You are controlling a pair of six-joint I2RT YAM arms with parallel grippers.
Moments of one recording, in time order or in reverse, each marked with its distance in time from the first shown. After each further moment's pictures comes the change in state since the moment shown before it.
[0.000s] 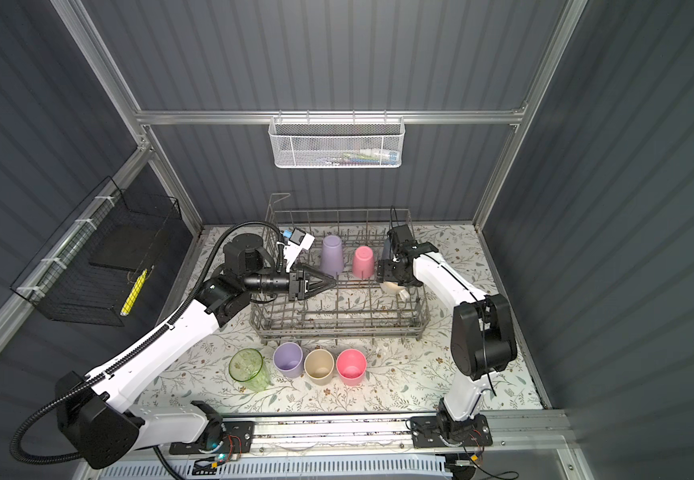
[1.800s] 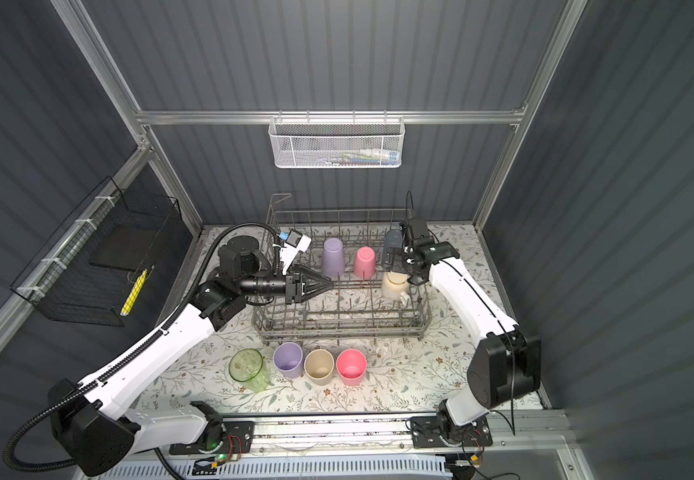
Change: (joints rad) left arm 0.000 -0.035 -0.019 -0.007 0.000 0.011; right arm -0.013 -0.231 0.000 -0.014 0.047 0.036
